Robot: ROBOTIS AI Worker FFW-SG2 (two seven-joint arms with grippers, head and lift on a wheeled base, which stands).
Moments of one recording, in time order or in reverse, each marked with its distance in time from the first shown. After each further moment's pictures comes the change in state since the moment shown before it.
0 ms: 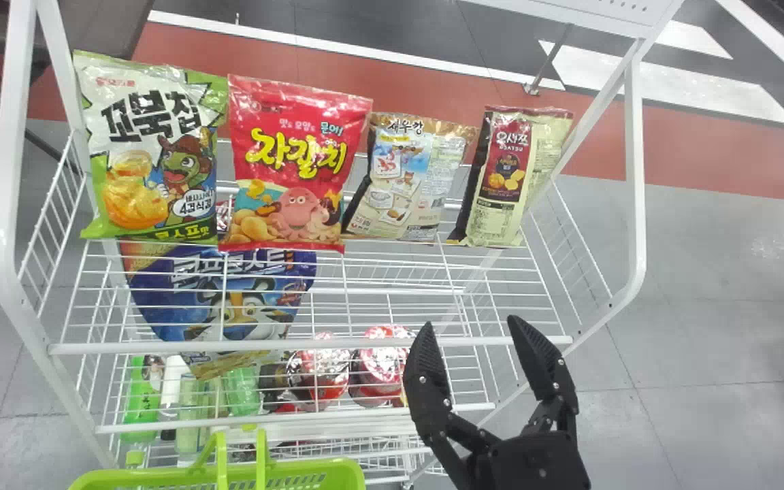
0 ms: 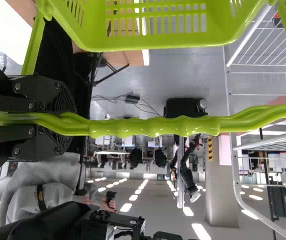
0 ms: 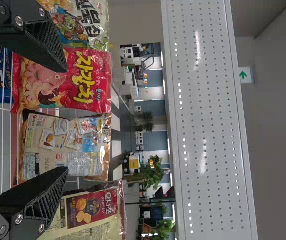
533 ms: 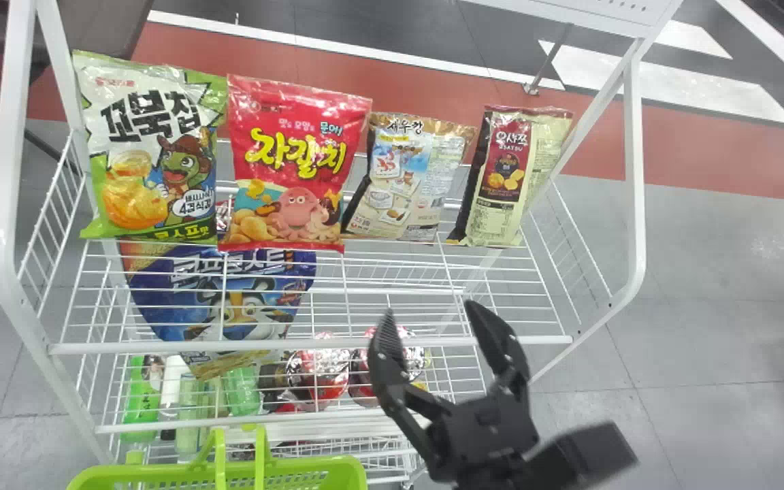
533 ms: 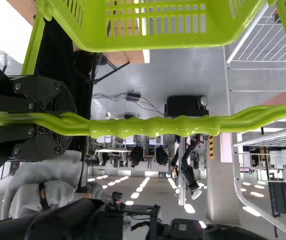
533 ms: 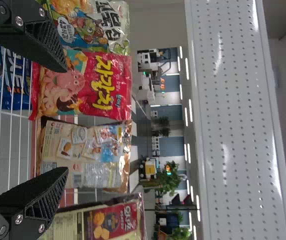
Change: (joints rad) left arm -0.004 0.011 0.001 -0.010 -0.003 0.006 -0.018; right arm -0.167 -0.007 0.058 -0.001 0.012 0.295 0.009
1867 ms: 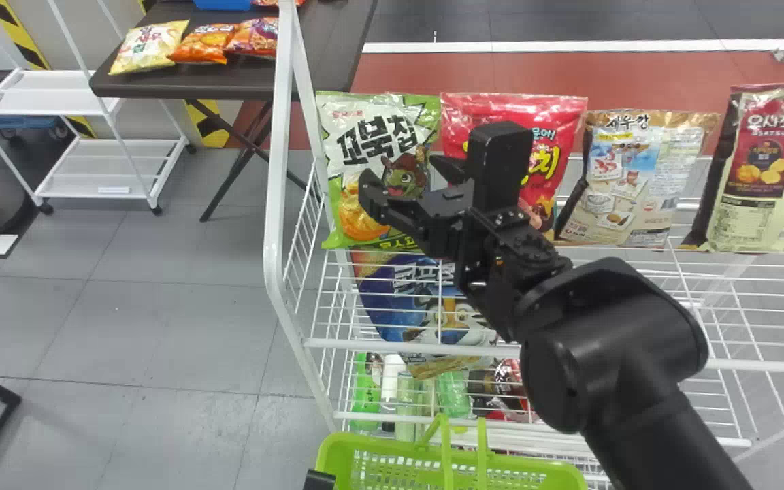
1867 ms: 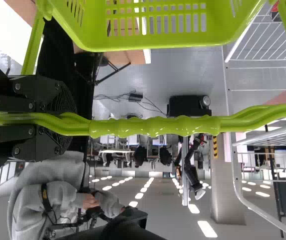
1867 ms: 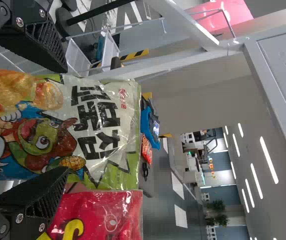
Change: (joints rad) left arm -0.065 0.011 -0.011 0.036 -0.009 0.024 -0.020; right arm -0.944 0.107 0.317 0.575 -0.213 0.500 0.011
